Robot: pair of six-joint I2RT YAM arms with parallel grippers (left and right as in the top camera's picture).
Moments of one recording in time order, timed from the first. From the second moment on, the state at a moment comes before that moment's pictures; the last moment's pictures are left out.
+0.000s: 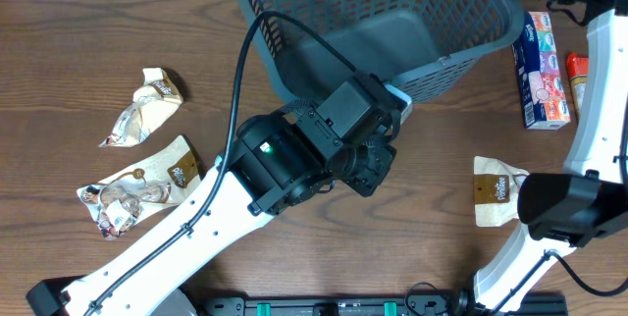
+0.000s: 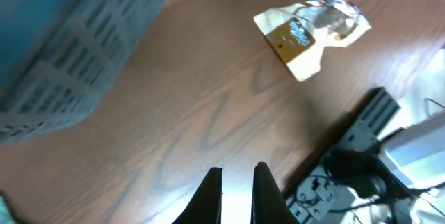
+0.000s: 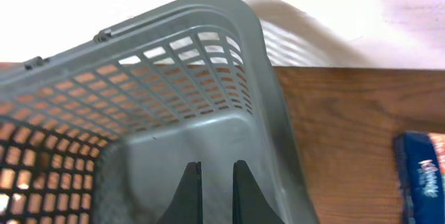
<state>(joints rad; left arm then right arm) -0.92 1.52 1.71 -1.11 0.12 -0.28 -0.19 2.01 2.32 -1.06 -0.50 0.00</state>
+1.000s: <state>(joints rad) -0.77 1.65 1.71 -1.09 -0.05 -0.27 0.01 2.01 2.31 -1.35 -0.20 -0.26</state>
